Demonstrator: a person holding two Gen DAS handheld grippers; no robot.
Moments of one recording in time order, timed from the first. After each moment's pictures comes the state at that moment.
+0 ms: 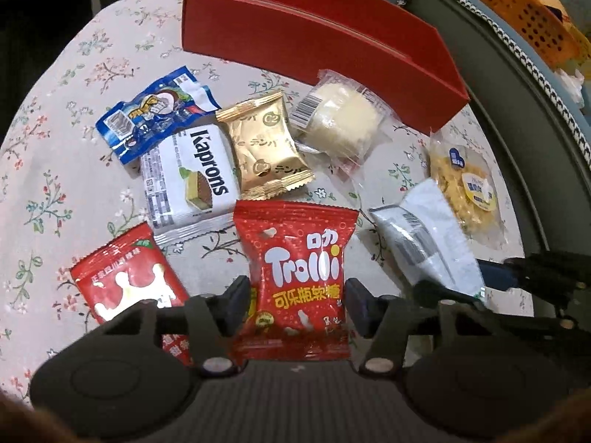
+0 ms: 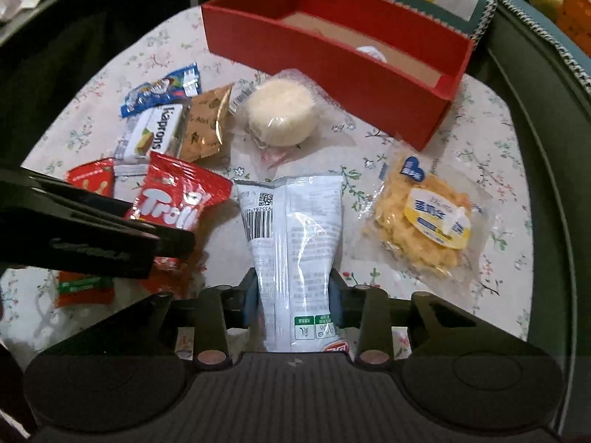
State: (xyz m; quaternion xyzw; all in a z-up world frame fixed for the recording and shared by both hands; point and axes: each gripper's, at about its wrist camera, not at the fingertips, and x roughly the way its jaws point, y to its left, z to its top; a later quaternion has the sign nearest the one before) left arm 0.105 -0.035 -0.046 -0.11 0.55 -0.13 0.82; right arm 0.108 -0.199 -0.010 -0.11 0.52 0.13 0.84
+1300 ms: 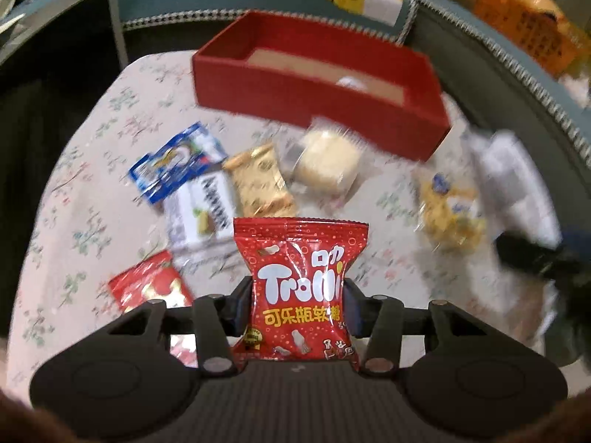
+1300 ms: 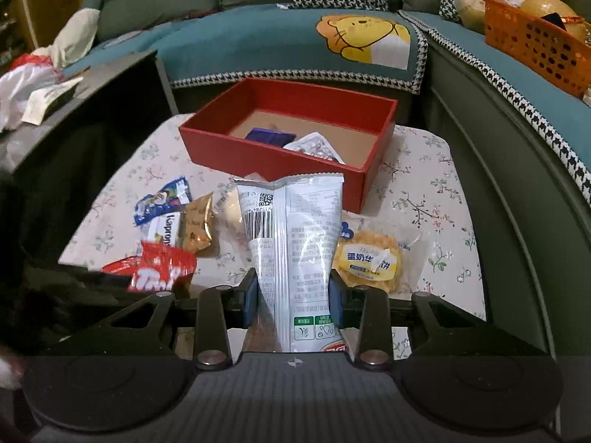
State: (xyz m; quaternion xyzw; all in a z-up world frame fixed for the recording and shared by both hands) left arm 0.084 -0.060 -0.003 -0.07 0.50 -0.08 0.86; right arm 0.092 -0.246 0.058 -0.02 0.43 0.11 0.90
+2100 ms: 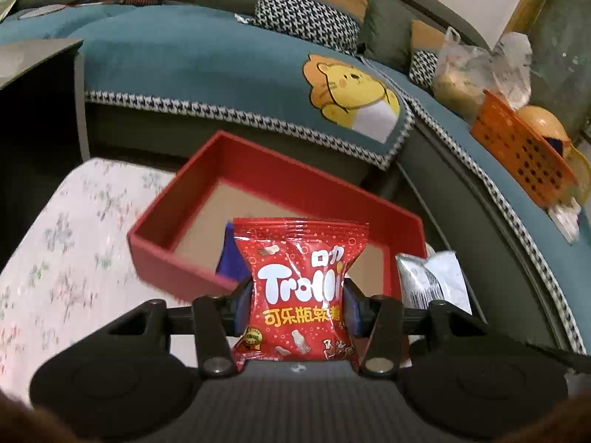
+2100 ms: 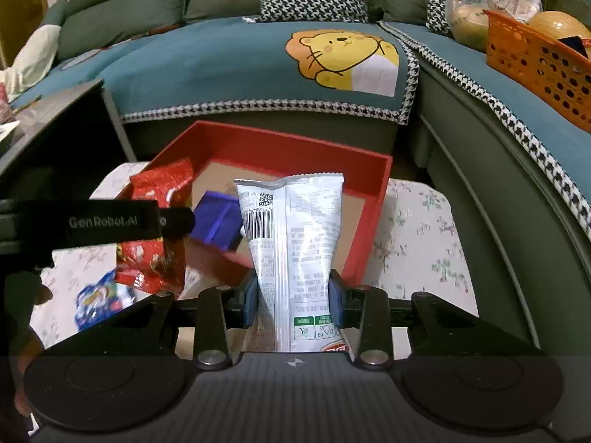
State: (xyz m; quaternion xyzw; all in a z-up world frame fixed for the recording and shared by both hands) left arm 0.236 -0.059 0.036 -0.16 0.39 -0.10 0.90; right arm 0.218 -0.232 0.053 -0.01 0.41 0.06 0.91
